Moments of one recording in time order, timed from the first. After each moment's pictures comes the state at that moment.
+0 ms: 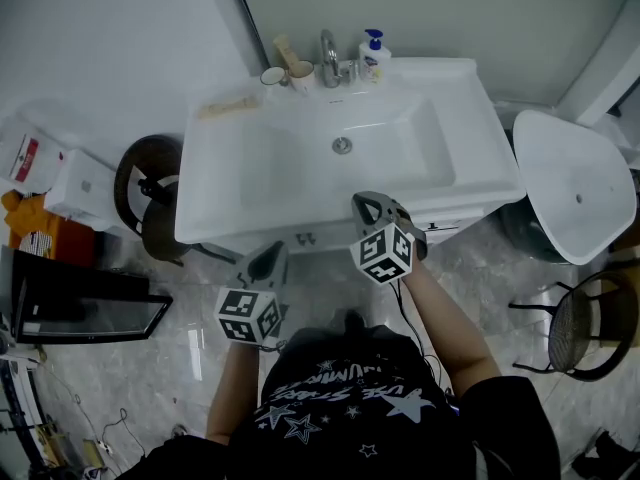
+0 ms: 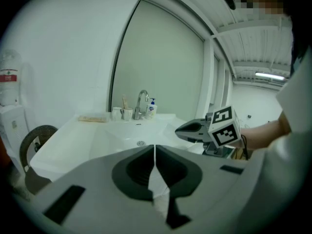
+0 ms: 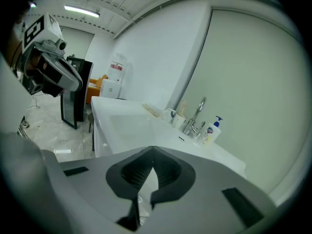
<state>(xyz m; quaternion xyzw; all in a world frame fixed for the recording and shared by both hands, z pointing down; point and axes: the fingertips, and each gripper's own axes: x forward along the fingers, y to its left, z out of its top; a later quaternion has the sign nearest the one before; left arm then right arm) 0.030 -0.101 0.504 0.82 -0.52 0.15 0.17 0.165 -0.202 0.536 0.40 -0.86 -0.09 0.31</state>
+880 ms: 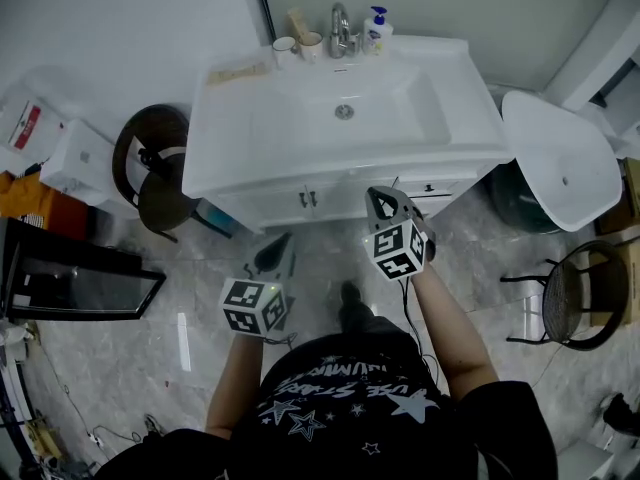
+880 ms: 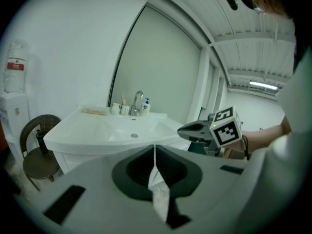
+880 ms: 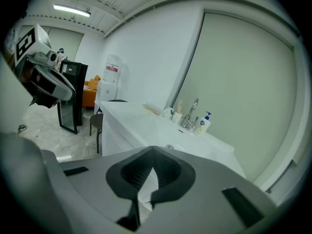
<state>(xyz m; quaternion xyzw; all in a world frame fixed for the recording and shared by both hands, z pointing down) 0.015 0.016 0.505 0.84 -0.50 0.13 0.19 0.167 -0.081 0.524 0.45 -0.84 -0.06 0.31</state>
